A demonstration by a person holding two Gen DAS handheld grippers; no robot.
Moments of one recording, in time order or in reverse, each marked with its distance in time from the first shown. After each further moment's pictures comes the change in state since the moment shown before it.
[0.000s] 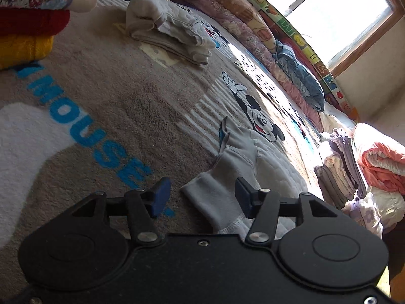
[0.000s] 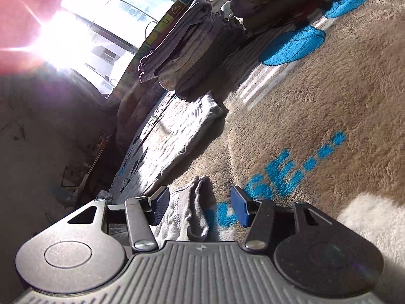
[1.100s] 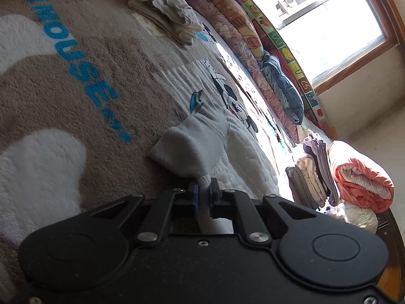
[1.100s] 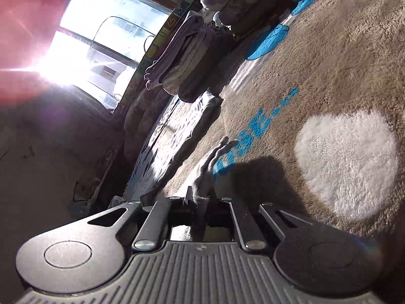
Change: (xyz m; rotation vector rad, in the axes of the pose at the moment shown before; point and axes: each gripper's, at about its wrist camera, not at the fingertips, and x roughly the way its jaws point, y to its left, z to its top) left arm 0.003 -0.018 -0.056 -0.093 -0.056 -0.116; right arm -0.055 0.000 -0.047 0.068 -0.034 0.020
